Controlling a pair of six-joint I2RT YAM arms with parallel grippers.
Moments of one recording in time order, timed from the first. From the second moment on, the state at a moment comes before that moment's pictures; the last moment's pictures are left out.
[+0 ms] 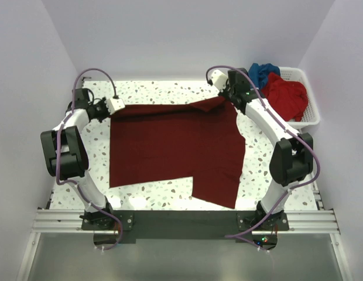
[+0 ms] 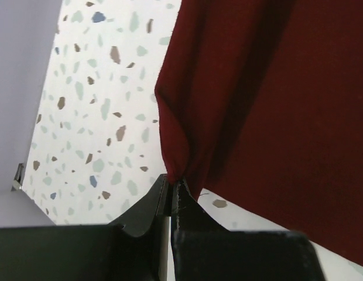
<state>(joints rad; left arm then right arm) 0.24 1.85 1.27 -0.29 0.62 1.27 0.30 1.79 1.57 -0.42 0.25 -0.79</state>
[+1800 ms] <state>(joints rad) 0.25 1.81 1.13 -0.41 0.57 1.69 0.44 1.68 1.37 -0.87 0.24 -0.54</state>
